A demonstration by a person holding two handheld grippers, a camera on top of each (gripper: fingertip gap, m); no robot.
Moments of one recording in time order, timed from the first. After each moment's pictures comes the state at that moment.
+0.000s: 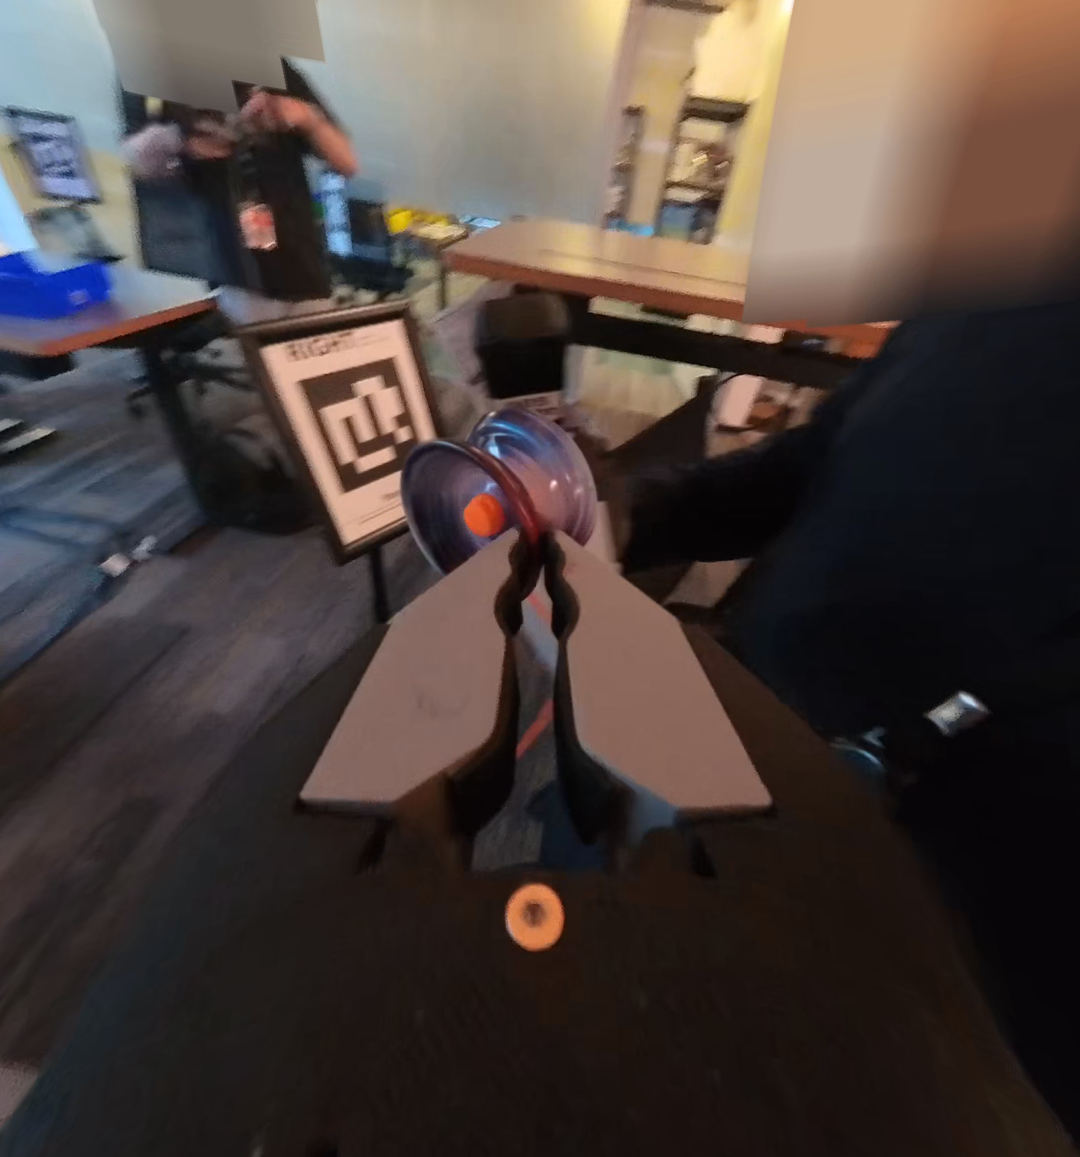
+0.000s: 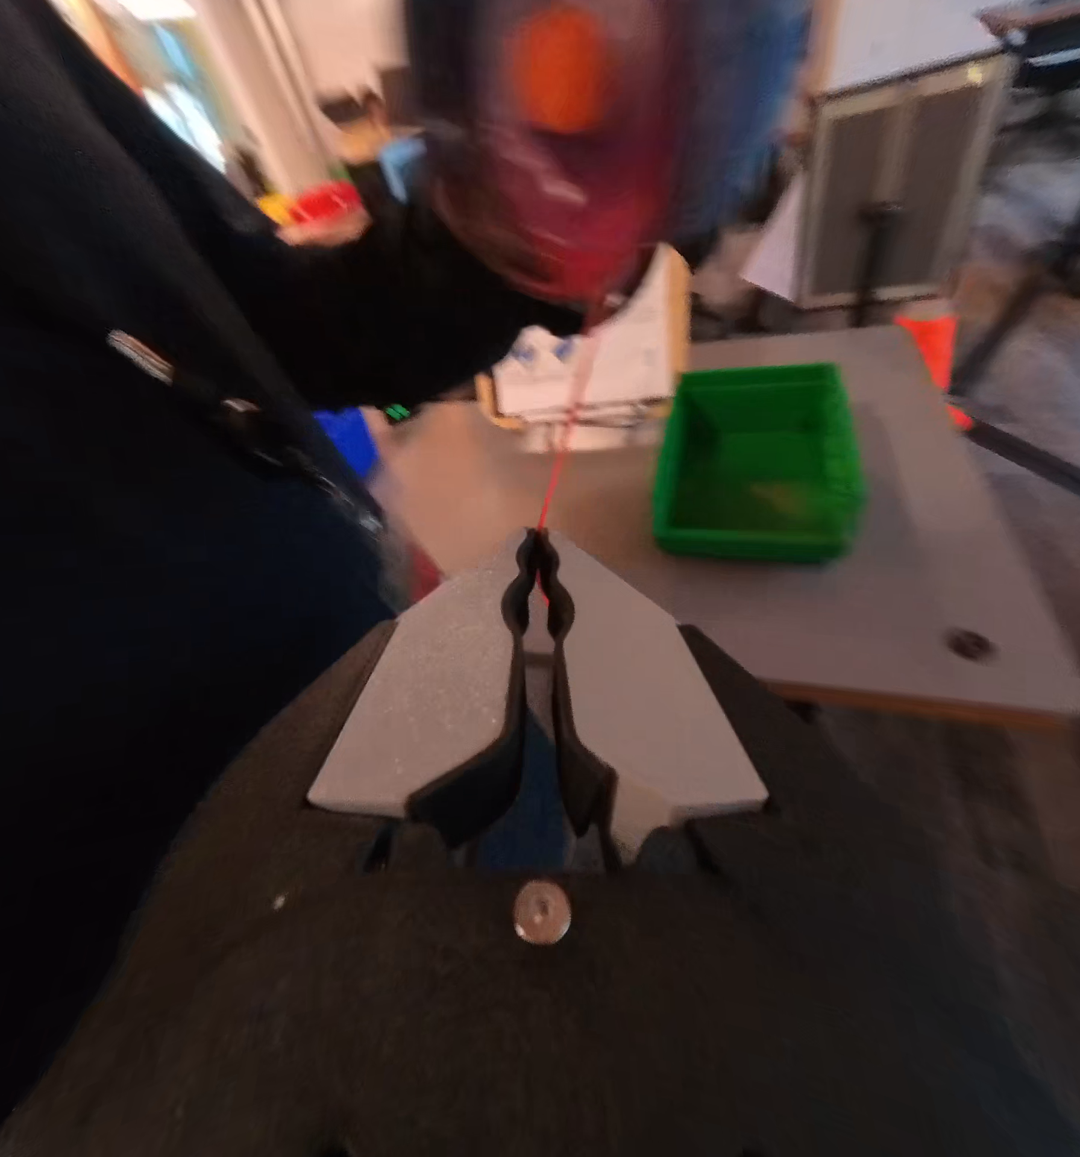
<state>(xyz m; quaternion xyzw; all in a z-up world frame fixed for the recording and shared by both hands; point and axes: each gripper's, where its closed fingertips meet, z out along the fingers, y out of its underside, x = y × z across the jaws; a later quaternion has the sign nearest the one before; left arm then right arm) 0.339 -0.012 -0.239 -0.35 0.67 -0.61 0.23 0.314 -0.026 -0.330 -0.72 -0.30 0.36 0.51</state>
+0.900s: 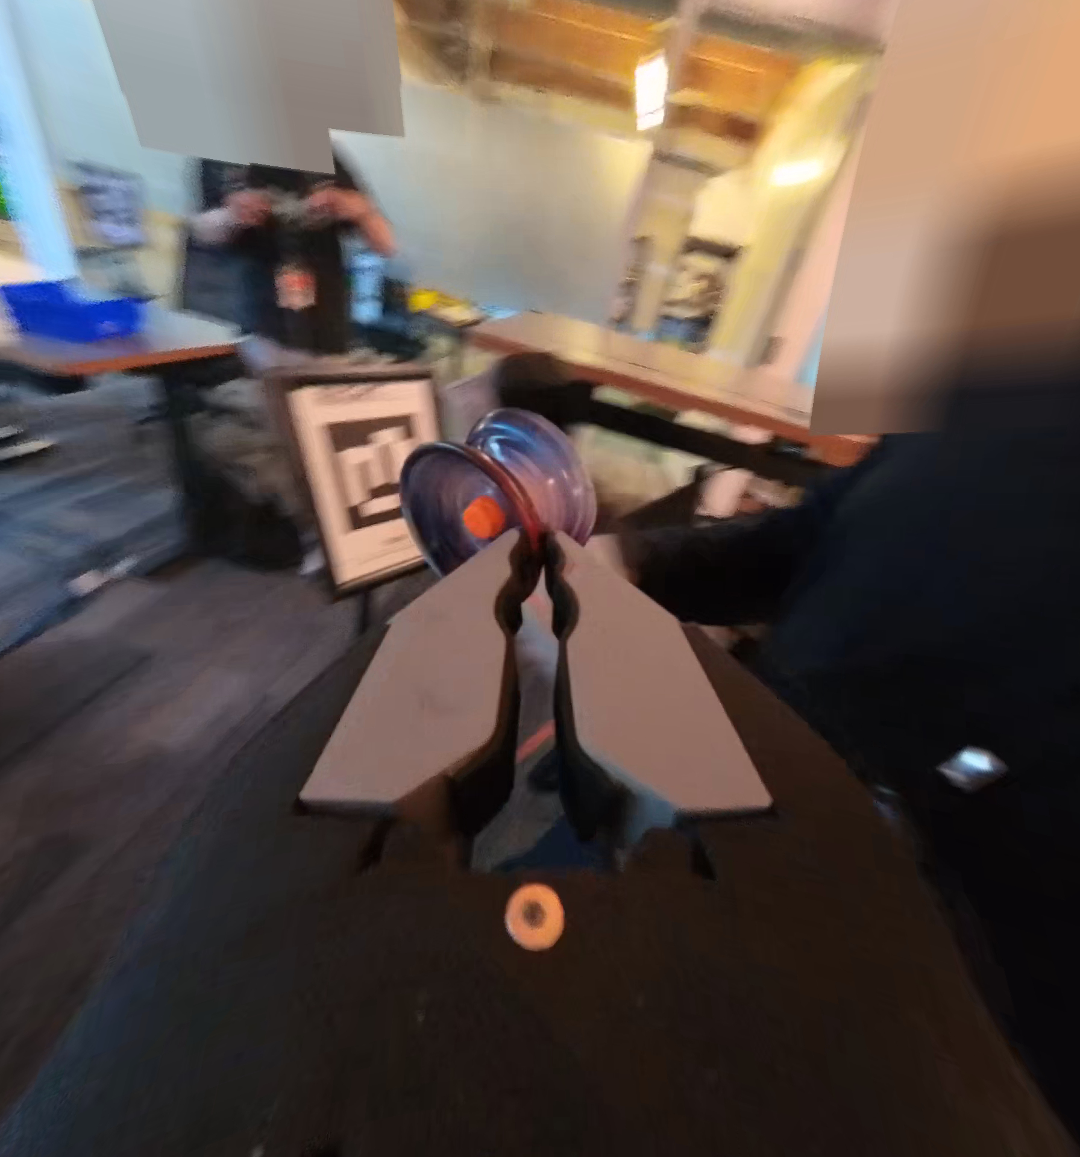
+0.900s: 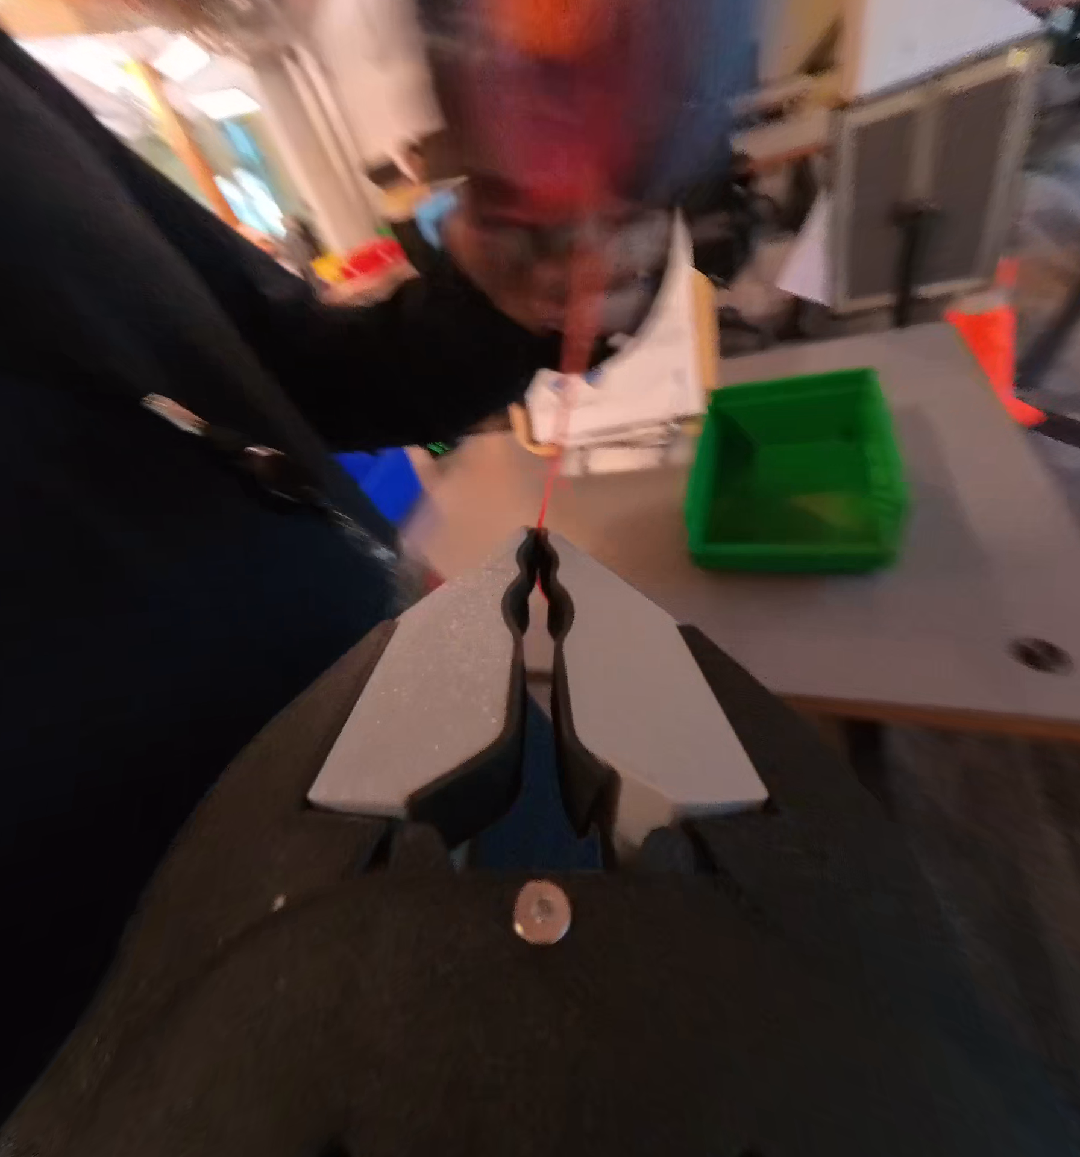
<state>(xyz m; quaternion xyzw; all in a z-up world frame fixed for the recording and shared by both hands) 0.346 0.007 -0.227 -0.38 0.60 -0.66 0.23 0.318 -0.026 -0.318 -0.71 -0.27 0.41 0.50</state>
